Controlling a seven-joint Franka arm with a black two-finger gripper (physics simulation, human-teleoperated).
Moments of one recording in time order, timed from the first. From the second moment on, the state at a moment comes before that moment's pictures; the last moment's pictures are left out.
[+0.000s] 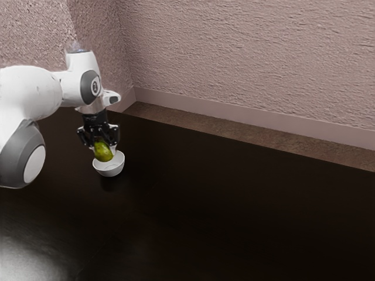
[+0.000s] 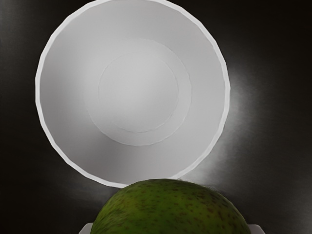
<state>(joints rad) -0.42 0.54 0.80 -1.66 -0.40 1.92 0.05</state>
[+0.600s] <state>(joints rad) -0.41 0.62 0.80 -1.62 -0.40 1.93 0.07</state>
